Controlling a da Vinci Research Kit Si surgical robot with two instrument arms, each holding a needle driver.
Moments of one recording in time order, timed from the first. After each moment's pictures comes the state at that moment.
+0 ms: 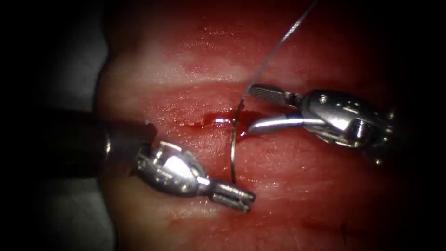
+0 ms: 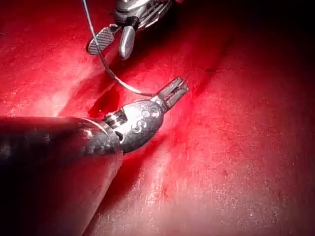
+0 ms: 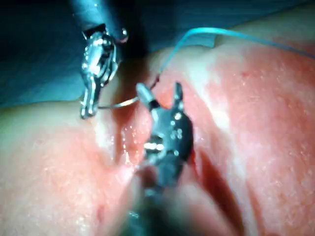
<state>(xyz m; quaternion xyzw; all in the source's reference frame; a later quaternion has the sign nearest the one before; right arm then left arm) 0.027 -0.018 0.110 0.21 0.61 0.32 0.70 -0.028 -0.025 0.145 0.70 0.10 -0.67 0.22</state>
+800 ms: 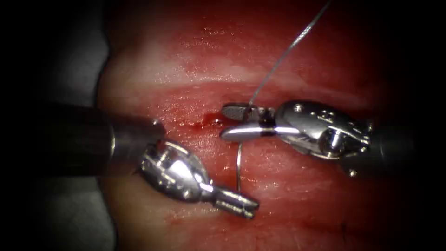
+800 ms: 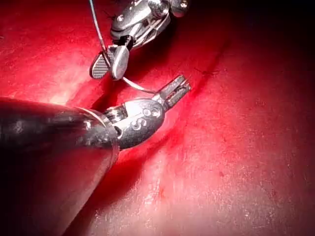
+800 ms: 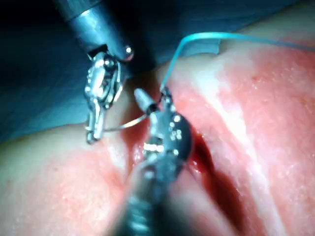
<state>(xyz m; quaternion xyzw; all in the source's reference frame) 0.030 -0.019 0.109 0.25 0.59 0.34 0.68 -0.028 -0.025 0.144 0.70 0.07 -0.66 0.25</state>
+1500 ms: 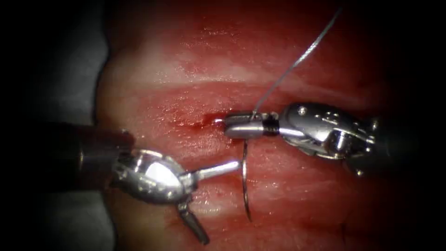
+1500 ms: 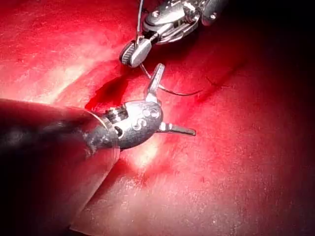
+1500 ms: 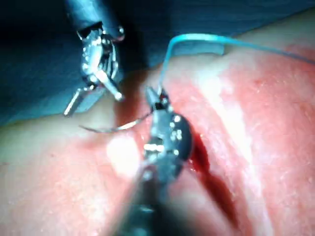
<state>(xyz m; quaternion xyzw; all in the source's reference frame) 0.029 -0.019 0.109 0.20 0.61 0.30 0.71 -0.026 -0.024 0.142 0.67 0.11 -0.73 0.10</state>
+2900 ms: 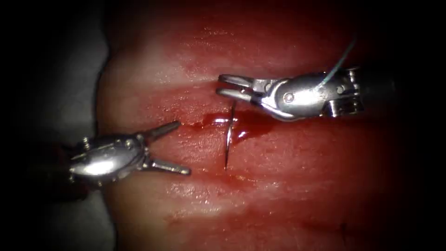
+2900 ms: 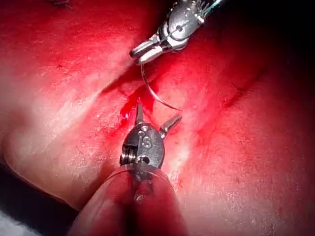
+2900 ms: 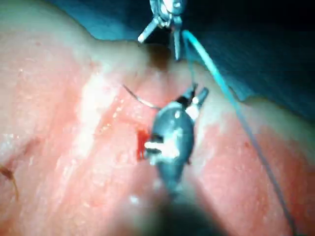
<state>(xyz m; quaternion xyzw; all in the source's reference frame) 0.031 -0.017 0.111 -0.08 0.66 0.08 0.74 -0.020 -0.021 0.147 0.52 0.17 -0.78 -0.31</state>
